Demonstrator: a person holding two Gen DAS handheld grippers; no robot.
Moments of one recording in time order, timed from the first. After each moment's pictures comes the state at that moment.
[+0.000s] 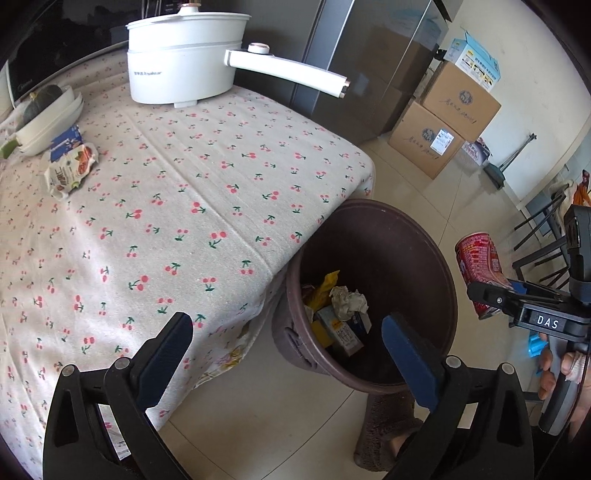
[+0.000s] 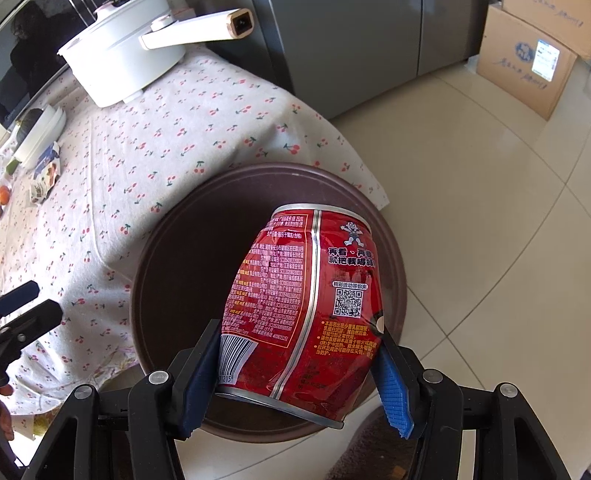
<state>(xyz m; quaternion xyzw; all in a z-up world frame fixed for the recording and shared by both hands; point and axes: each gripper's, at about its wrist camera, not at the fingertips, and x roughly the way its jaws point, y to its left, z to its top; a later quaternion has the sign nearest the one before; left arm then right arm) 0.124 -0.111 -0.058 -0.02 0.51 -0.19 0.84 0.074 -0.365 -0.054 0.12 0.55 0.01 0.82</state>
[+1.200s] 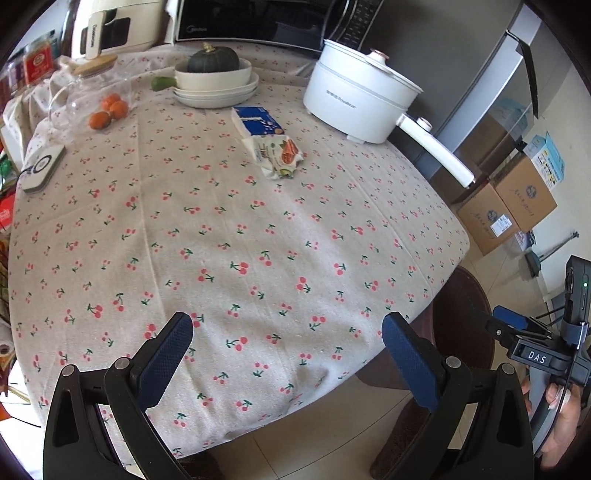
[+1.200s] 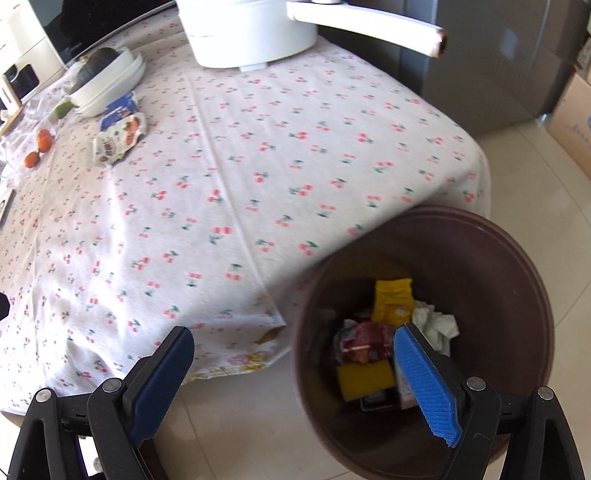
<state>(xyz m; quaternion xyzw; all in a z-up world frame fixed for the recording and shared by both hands) 0.110 0.097 -0.040 -0.14 0.49 -0.05 0.86 0.123 -0.193 -0.039 0.05 0.54 0.08 0.84</state>
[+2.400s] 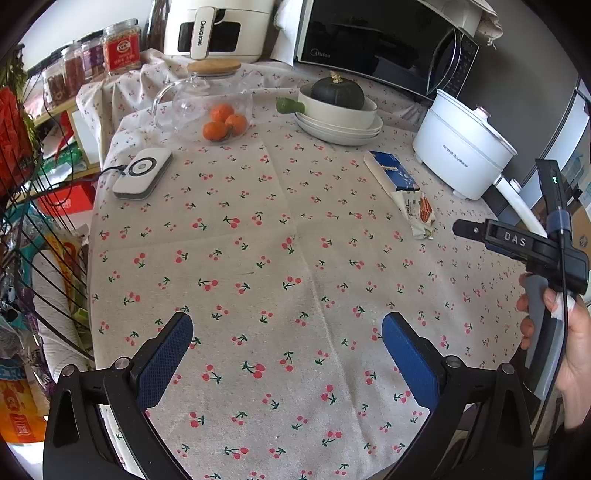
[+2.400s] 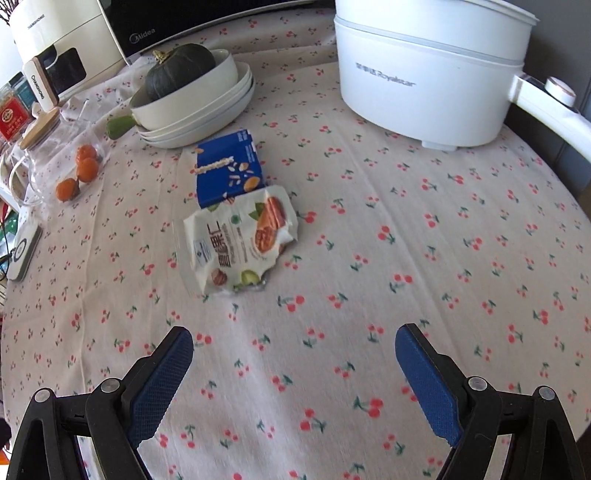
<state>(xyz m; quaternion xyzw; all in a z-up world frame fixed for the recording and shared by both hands) 0.122 0.227 -0.053 -0.14 0.46 0.08 0.87 0.279 -0.009 -0.052 0.02 0.50 0.16 0.85</state>
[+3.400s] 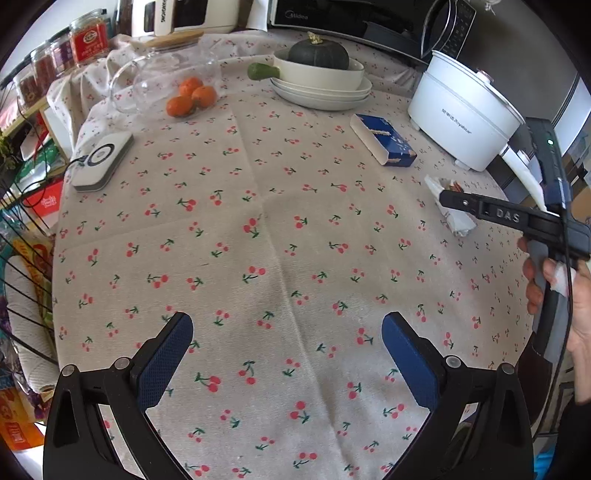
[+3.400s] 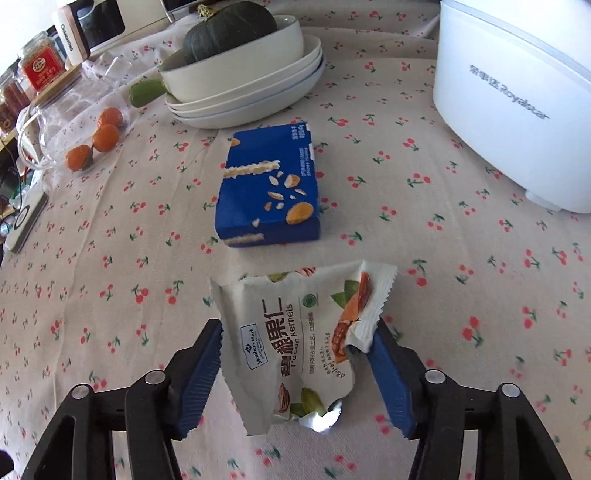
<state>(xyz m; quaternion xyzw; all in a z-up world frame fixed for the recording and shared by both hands) 0.168 0.195 -0.079 -0.12 0.51 0.06 0.85 0.319 0.004 -0.078 -0.05 0.50 0.26 0.83</state>
